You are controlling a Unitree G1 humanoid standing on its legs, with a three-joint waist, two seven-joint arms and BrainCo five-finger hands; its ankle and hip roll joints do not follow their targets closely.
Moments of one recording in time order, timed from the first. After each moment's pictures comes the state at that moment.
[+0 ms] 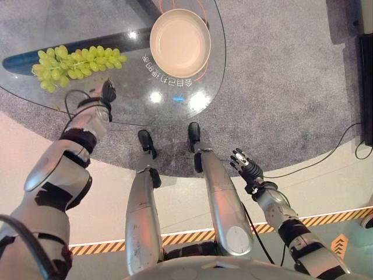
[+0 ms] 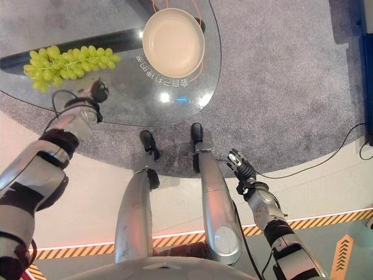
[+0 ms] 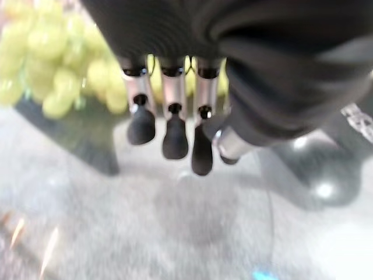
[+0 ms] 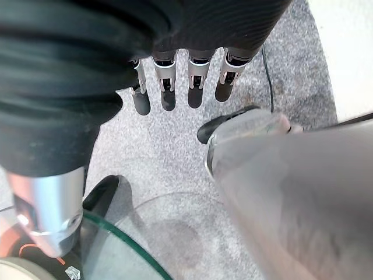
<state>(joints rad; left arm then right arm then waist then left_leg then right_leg) -1.00 0.64 -0.73 1.05 0.24 0.13 0.22 -0.22 -0.34 0.32 0.74 0.92 -0.15 0.18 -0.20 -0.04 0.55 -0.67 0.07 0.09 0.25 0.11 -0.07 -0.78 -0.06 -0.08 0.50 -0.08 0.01</state>
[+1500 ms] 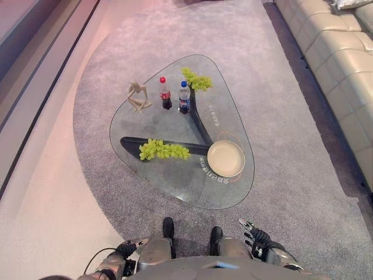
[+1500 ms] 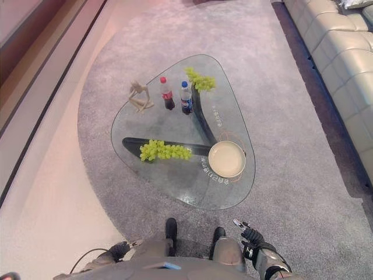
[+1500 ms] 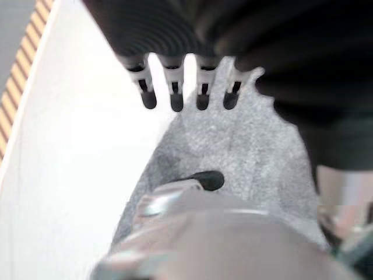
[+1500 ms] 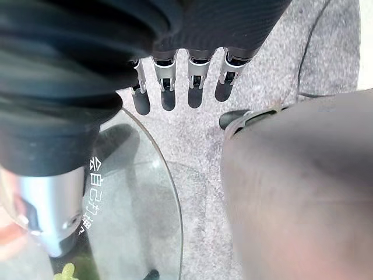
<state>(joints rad) -0.07 0.23 -0.25 1.31 -0.14 0.00 0.07 -0.05 -0.21 0.12 1.27 0.53 -0.11 0.13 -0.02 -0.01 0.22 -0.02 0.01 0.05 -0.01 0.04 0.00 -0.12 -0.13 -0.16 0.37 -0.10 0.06</state>
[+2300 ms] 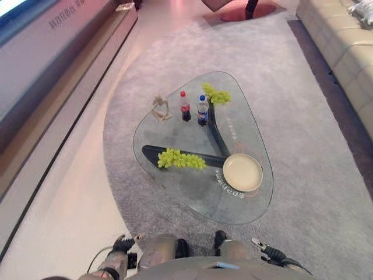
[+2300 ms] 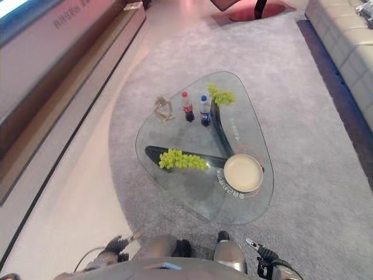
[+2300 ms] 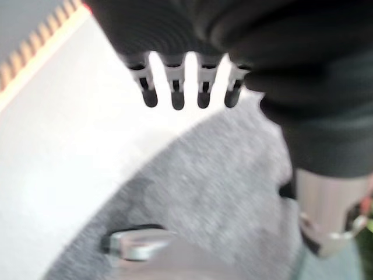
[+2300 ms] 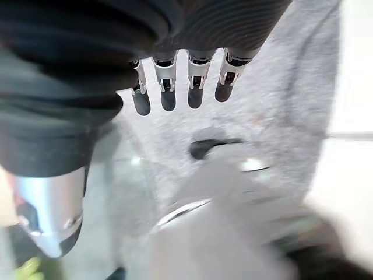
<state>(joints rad) -0.06 0.21 -0.18 1.31 -0.27 -0.04 0.21 -0.03 -0.26 0.09 1.28 0.46 -0.04 0.13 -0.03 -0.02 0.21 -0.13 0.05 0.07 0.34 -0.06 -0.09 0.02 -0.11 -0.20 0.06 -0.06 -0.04</state>
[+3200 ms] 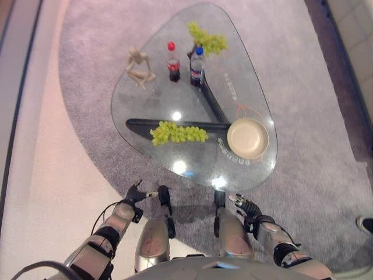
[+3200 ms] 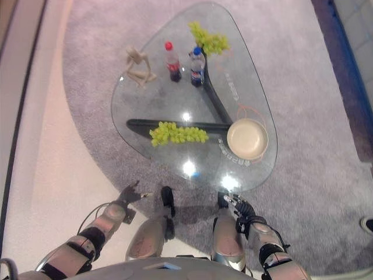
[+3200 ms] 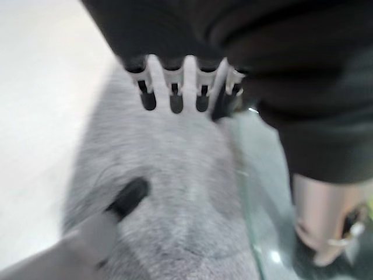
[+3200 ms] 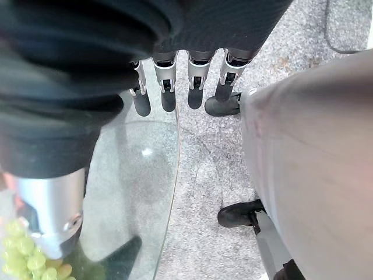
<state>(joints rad) -0.32 0.34 -0.47 0.97 -0.03 -0.05 0.21 -0.17 -0.24 0.22 1.04 0.49 -0.10 0.11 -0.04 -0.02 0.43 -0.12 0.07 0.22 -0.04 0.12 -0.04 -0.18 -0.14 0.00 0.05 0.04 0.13</state>
